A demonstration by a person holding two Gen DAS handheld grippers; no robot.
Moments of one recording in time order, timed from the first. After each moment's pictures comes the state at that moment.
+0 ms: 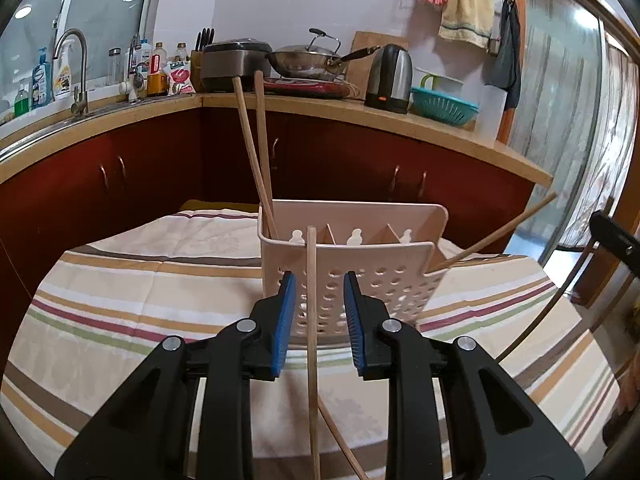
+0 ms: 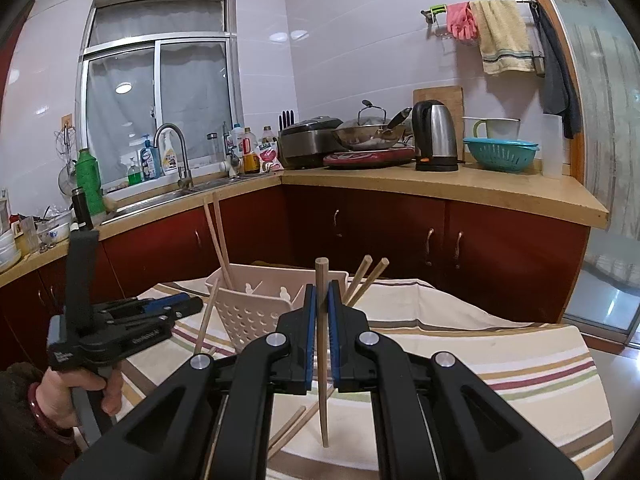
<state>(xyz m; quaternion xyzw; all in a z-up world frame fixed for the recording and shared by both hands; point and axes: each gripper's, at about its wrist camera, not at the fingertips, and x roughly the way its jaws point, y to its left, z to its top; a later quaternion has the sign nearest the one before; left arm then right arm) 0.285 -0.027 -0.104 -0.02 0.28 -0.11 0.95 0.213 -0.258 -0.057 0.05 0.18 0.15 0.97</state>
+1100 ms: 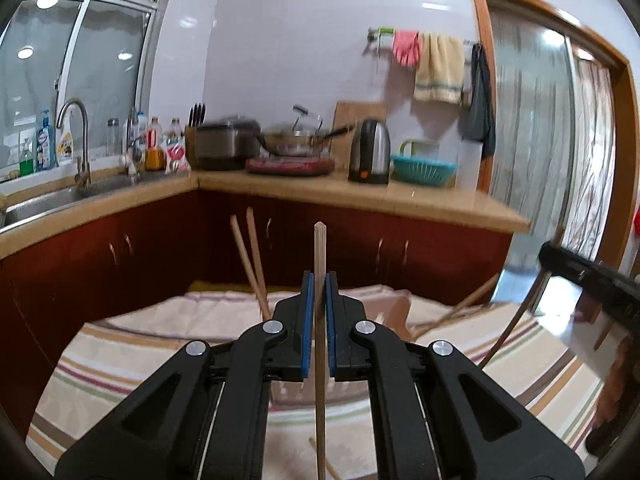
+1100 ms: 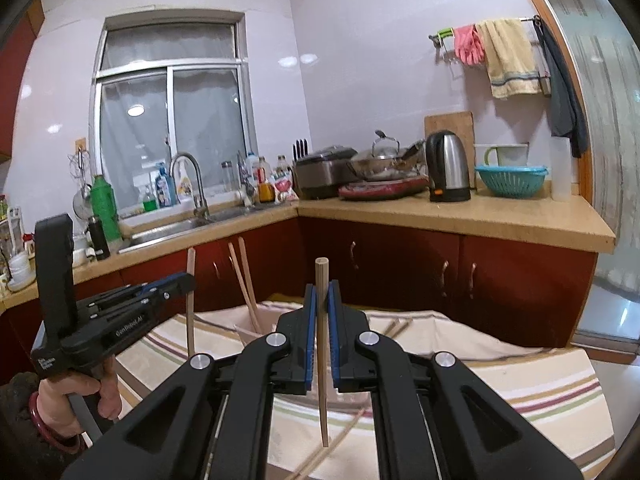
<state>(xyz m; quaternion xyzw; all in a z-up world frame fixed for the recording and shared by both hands) 0.242 -0.029 -0.022 -0.01 0.15 -0.13 0.98 0.205 -0.245 -0.014 0.06 0.13 0.17 0.98</state>
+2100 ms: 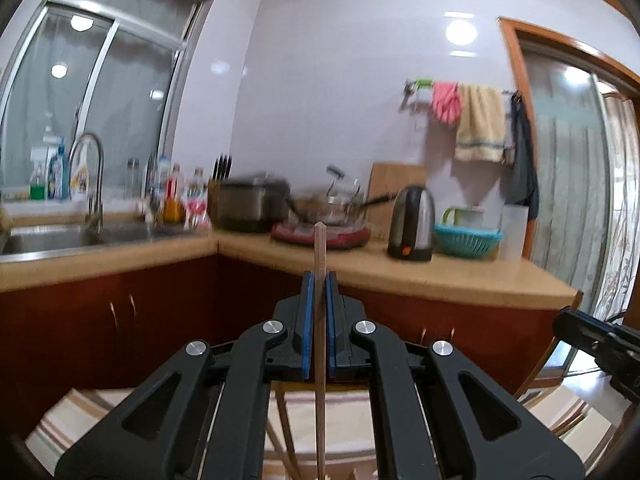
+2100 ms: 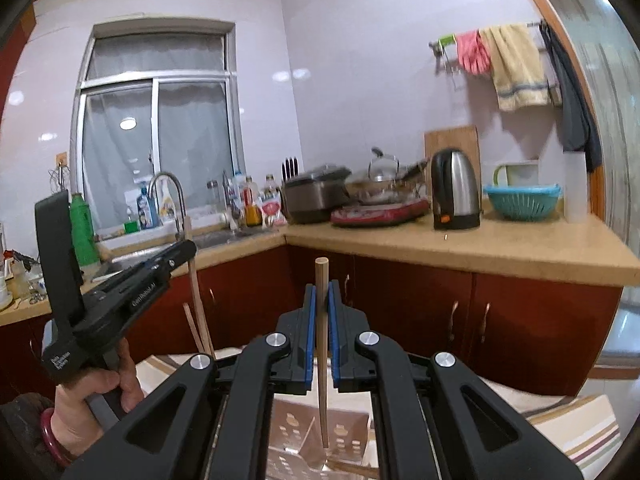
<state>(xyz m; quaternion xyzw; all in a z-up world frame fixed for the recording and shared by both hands) 0.368 -0.030 0.000 -0.04 0.06 -0.07 1.00 0.309 -0.229 -0.009 0.07 0.11 0.15 0.98</state>
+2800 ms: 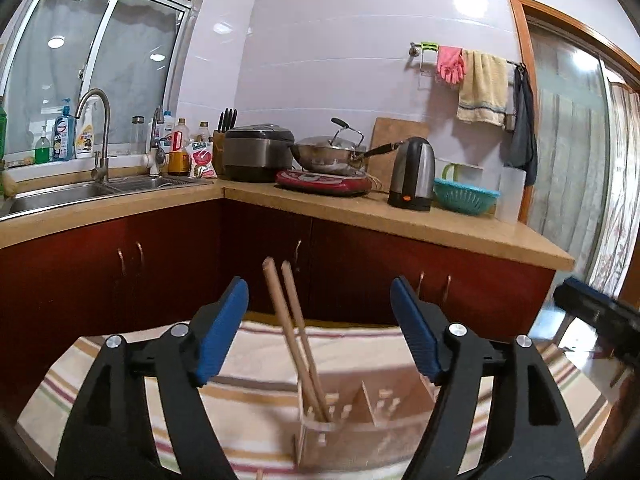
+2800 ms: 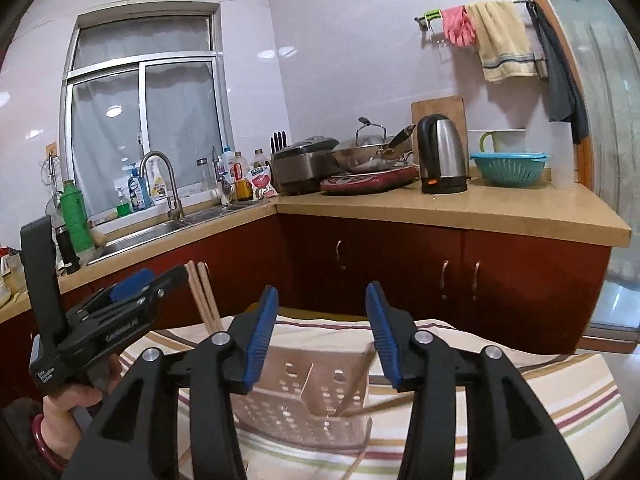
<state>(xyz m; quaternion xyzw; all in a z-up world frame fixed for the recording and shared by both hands) 0.320 -0.011 -0.035 -0.04 0.13 -0.07 0.99 0.270 -0.230 -0.024 0.07 0.15 0.13 0.98</state>
